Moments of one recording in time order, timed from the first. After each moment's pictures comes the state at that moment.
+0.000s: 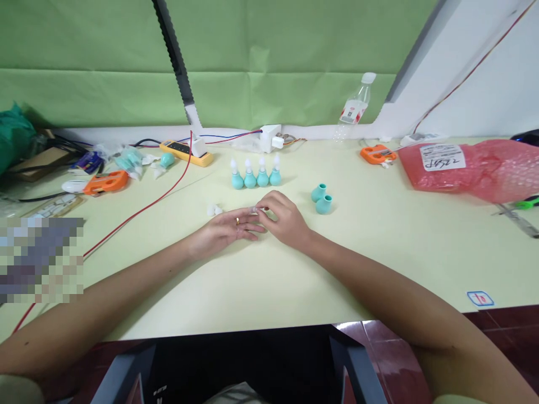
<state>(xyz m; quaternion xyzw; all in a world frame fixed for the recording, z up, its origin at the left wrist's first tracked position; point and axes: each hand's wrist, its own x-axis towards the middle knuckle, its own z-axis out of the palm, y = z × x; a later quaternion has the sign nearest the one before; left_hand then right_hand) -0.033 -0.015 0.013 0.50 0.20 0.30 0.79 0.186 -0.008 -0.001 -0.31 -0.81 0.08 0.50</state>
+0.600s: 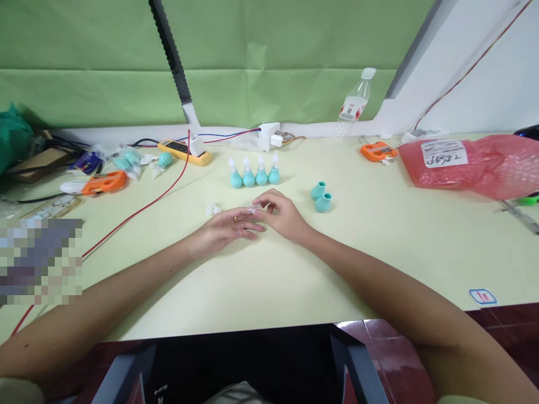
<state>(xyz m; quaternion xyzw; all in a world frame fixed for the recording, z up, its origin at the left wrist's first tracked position) -0.032 -0.017 0.011 0.55 0.22 0.31 0.74 0.187 -0.003 0.000 -0.36 -0.72 0.35 0.48</state>
